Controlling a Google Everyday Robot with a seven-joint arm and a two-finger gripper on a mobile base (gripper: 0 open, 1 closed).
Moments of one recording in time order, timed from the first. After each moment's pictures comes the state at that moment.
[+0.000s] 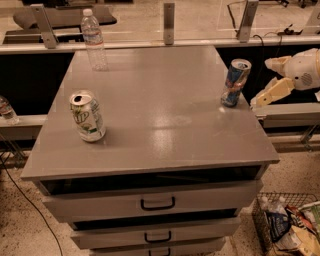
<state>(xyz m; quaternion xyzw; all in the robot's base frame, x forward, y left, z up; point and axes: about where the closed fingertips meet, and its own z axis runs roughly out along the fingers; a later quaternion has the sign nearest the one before) 0.662 -0.302 0.892 -0.47 0.76 0.15 0.43</state>
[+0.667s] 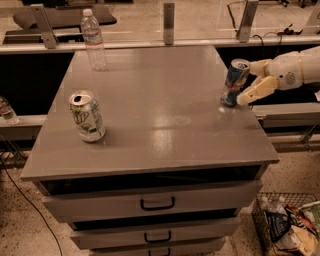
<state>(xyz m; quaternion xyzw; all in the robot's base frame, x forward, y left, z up) 0.665 -0.251 0.890 -0.46 0.72 0.27 0.43</state>
